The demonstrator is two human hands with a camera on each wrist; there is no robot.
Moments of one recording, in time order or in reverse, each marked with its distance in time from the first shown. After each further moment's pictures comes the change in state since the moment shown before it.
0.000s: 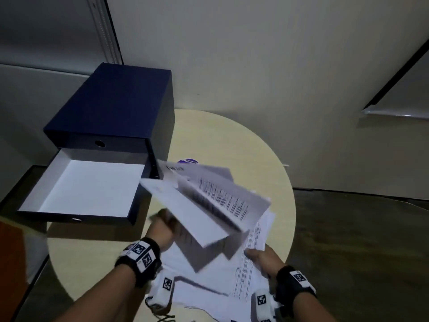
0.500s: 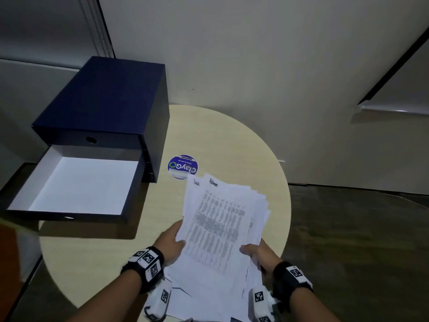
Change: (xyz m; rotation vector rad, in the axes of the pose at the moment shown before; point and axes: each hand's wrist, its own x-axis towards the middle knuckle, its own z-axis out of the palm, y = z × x) left_hand -0.005 -0.022 0.036 0.145 -0.318 0.016; right_hand -0.023 -0.021 0.006 0.111 -0.085 -0.011
